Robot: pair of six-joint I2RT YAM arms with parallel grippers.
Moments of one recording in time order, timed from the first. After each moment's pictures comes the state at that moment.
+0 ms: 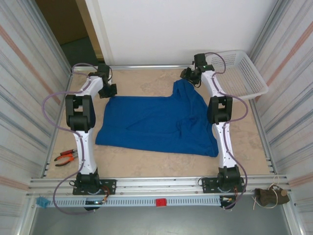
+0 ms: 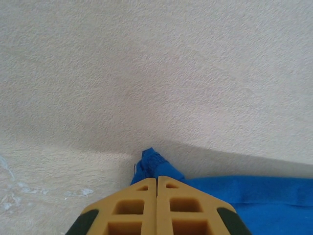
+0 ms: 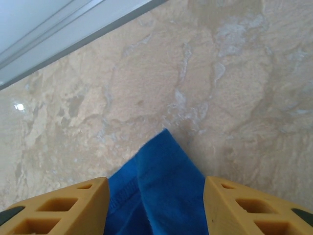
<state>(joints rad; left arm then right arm) -0.05 2.26 1.86 -0.81 0.02 -0.20 0.14 2.77 2.64 -0.79 -0.27 0.53</state>
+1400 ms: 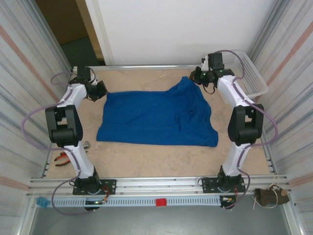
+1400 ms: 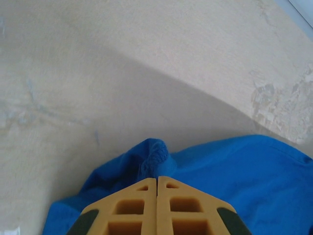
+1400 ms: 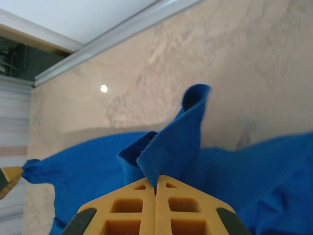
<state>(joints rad) 0.08 1.89 1.47 -0.59 0.34 -0.45 0.13 1.87 1.62 -0.53 -0.41 0.54</state>
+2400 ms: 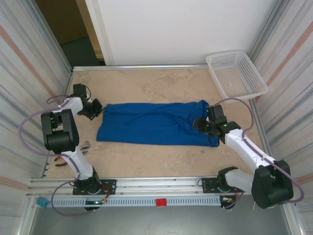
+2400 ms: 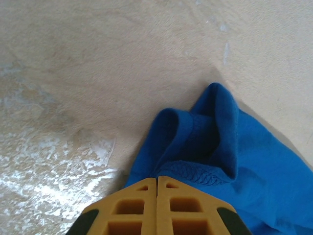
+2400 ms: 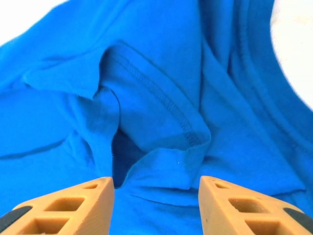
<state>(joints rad) 0.17 1.81 1.16 -0.55 0.33 -0.55 0.31 1.11 0.67 -0.49 -0.03 0.64</state>
